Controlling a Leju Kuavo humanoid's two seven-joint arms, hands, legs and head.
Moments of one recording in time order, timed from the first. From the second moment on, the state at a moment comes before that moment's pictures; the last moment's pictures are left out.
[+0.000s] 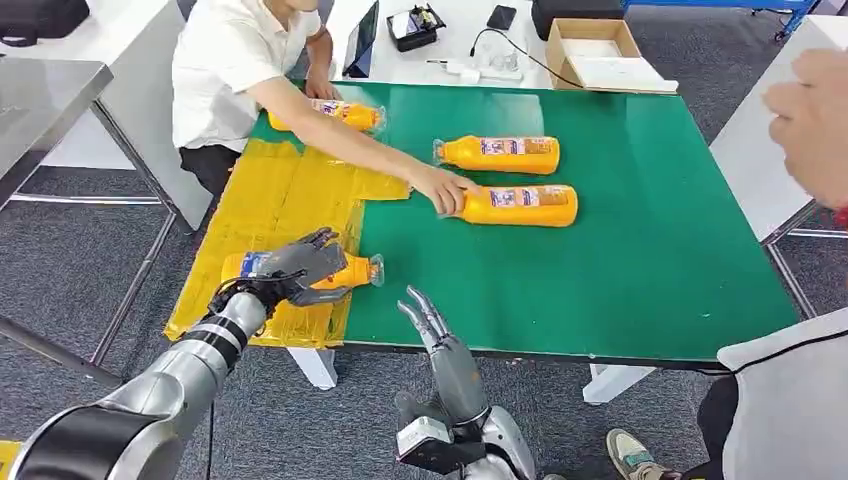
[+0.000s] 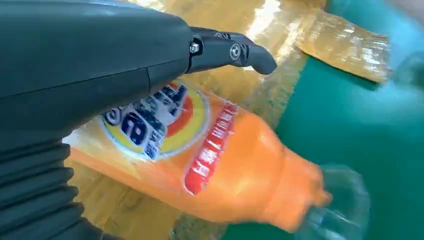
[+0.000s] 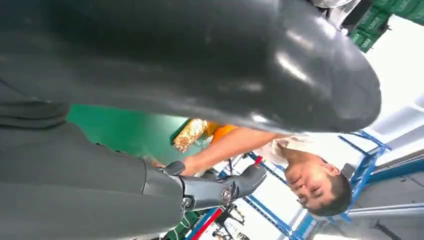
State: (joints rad) left arm -0.71 -0.08 -0.15 -0.38 -0.96 -0.17 -0.23; right arm -0.13 0.10 0.71 -1.16 0.56 -0.43 -0.67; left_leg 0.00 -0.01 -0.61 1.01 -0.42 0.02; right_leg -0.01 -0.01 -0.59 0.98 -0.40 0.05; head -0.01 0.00
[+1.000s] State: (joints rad) left arm -0.11 -0.10 -0.29 -1.56 -0.20 0.46 -0.48; right arm -0.21 -0.10 0.35 -0.92 1.16 -0.66 -0.28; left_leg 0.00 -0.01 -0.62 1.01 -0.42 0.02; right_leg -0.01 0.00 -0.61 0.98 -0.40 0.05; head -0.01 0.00
